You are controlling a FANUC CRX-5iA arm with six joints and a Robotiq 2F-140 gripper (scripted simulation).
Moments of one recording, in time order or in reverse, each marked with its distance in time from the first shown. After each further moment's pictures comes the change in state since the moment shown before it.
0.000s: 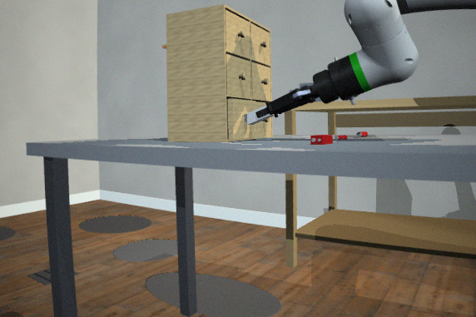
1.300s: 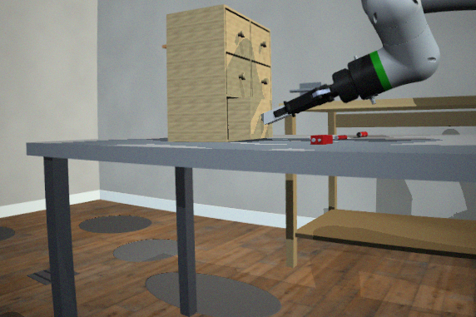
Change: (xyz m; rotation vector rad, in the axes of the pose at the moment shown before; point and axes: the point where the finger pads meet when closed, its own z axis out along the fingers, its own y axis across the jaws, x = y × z) arm -0.016 0.000 -0.043 0.000 0.000 0.000
